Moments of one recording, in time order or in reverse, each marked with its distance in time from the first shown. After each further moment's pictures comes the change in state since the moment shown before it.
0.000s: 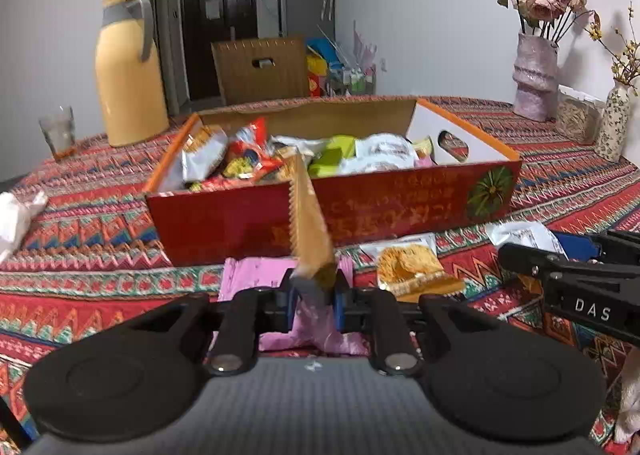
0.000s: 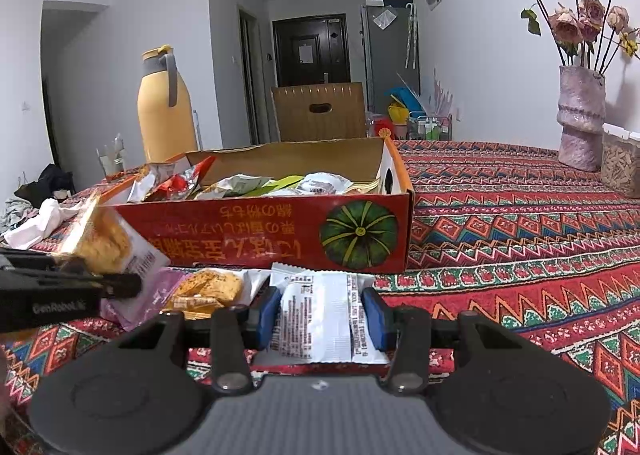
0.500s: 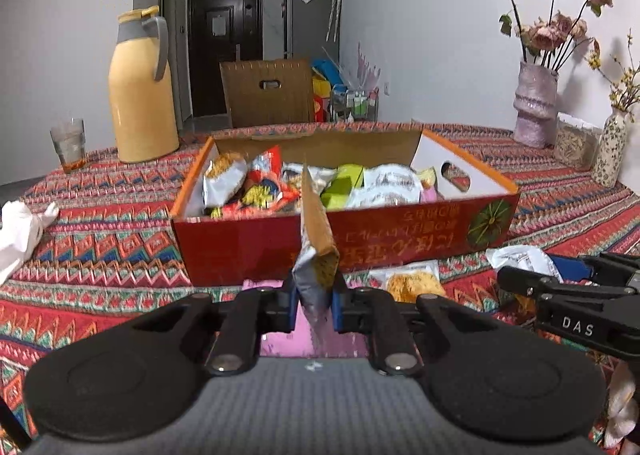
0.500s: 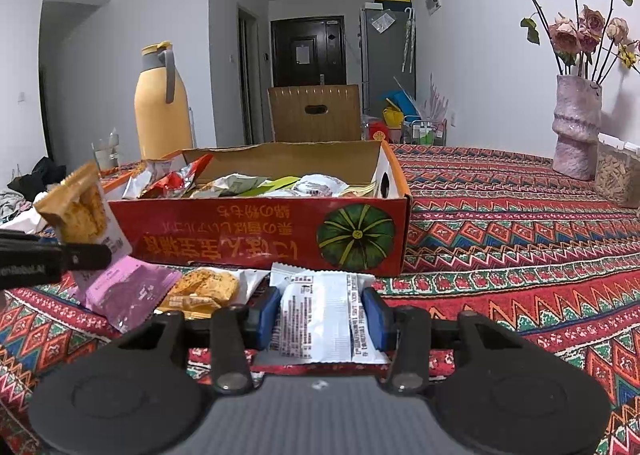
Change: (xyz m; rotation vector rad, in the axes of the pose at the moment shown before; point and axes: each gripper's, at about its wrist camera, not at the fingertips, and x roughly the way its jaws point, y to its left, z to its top) left arm -0.019 0.013 0.009 -0.030 -0.069 -0.012; right arm -0.002 0.005 0.003 -0.020 -0.008 -0.022
